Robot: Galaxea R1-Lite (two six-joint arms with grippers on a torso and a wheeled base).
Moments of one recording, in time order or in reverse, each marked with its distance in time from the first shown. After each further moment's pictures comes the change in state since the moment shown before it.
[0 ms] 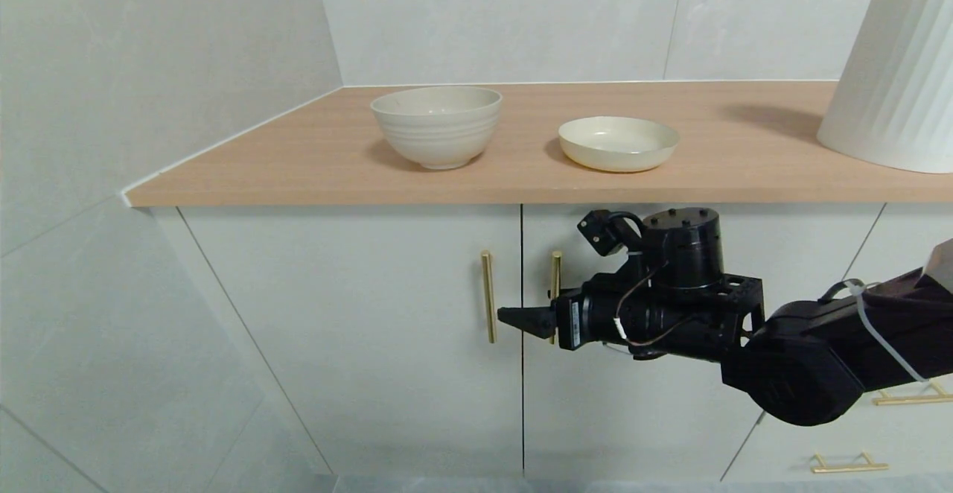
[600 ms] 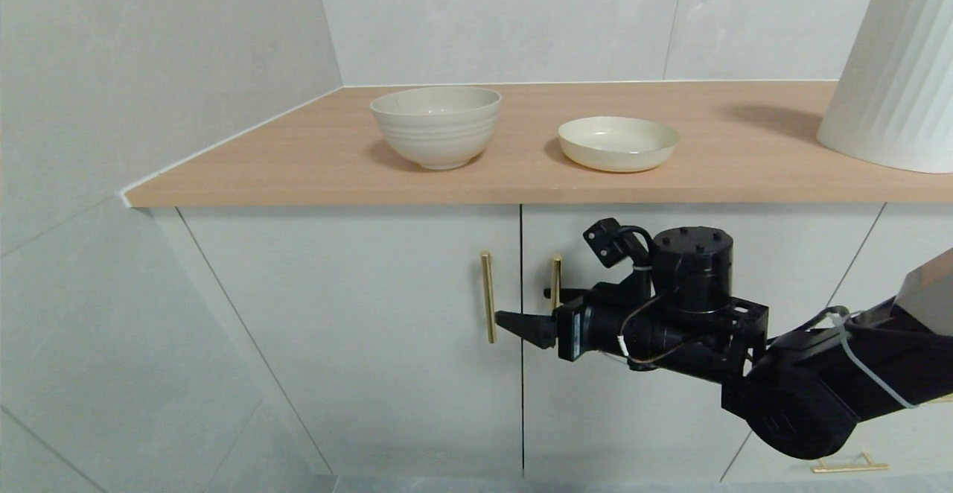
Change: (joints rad) left arm 0.000 0.000 0.000 0.000 0.000 0.005; right arm 0.017 0.027 0.107 -0.224 0.021 0.003
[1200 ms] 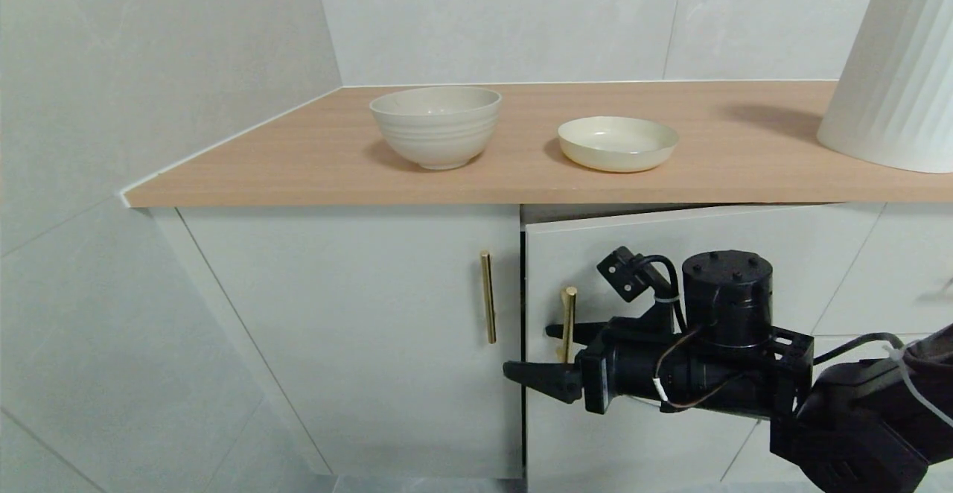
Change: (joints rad) left arm 0.000 0.000 -0.031 0.003 -0.045 0.081; right arm 0.024 -0.091 0.160 -0.021 0.130 -0.003
